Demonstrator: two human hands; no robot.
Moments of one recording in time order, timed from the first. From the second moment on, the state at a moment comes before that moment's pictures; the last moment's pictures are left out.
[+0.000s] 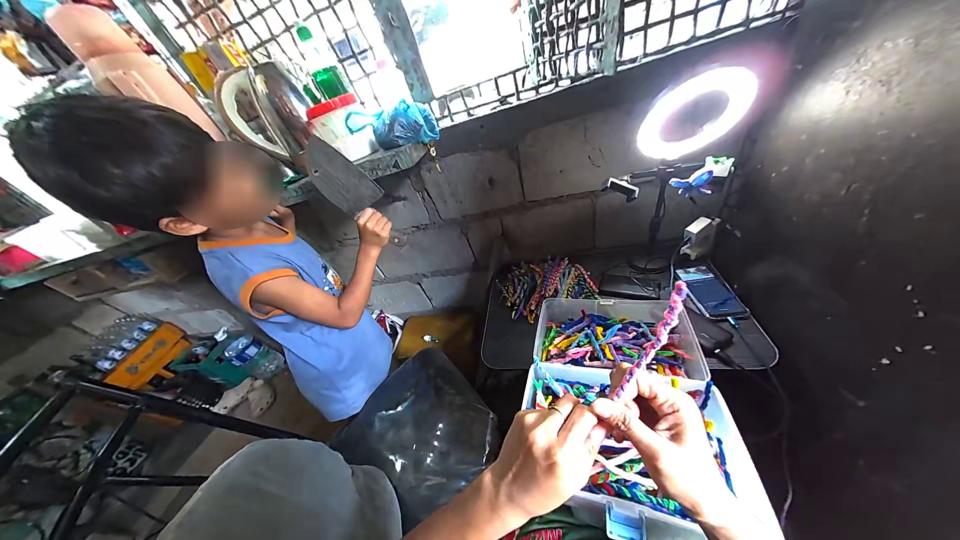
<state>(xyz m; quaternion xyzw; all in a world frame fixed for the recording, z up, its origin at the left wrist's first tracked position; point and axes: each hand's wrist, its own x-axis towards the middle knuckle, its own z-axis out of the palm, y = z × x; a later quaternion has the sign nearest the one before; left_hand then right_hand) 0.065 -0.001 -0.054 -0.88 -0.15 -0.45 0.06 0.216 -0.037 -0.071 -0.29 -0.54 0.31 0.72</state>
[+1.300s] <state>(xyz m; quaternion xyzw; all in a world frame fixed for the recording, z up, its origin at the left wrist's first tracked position) 0.048 0.026 -0.095 -0.90 -0.33 -0.12 -0.24 0.263 -0.008 -0.028 -0.42 -0.59 0.16 0.67</state>
